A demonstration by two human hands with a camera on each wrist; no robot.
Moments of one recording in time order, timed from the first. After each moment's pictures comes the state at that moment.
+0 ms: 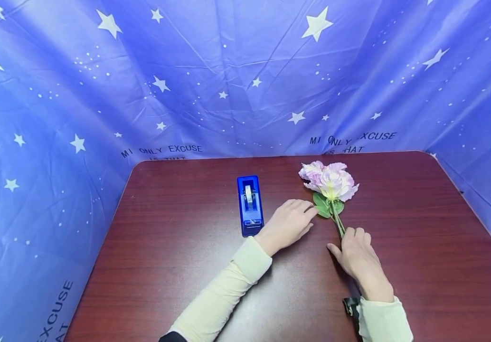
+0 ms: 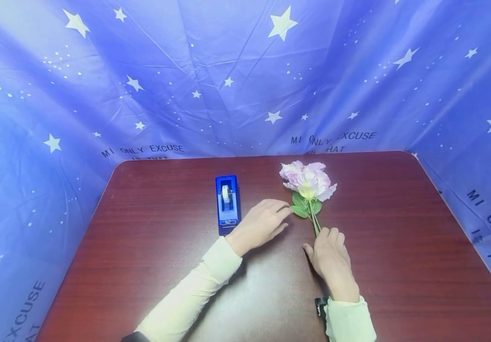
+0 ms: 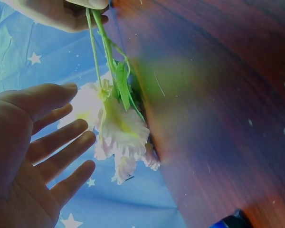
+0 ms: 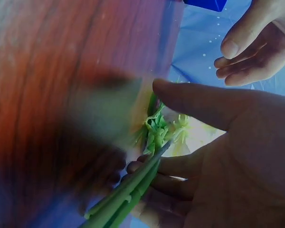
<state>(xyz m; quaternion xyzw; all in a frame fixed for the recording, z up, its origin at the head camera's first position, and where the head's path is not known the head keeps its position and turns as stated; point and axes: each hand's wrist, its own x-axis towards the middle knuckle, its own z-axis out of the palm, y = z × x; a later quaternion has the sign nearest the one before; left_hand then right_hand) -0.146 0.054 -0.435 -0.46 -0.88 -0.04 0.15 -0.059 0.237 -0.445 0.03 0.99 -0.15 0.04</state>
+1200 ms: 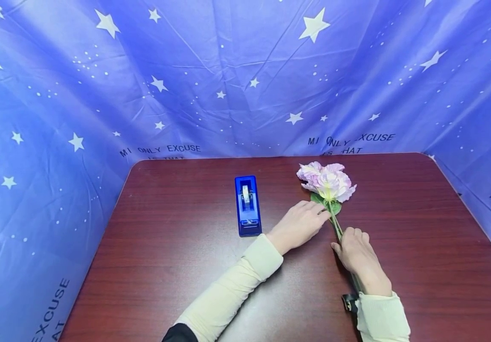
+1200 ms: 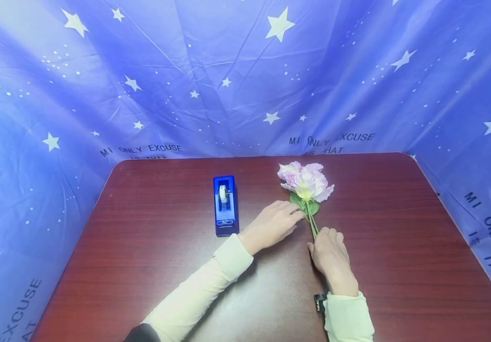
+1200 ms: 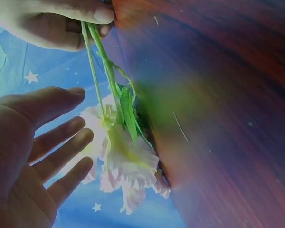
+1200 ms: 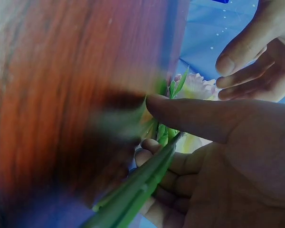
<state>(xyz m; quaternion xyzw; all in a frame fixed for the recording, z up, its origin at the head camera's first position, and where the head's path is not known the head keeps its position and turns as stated) -0.148 0.089 -0.441 -0.48 -0.86 -0.02 0.18 -0.074 0.251 -0.448 0.06 0.98 -0.17 0.11</state>
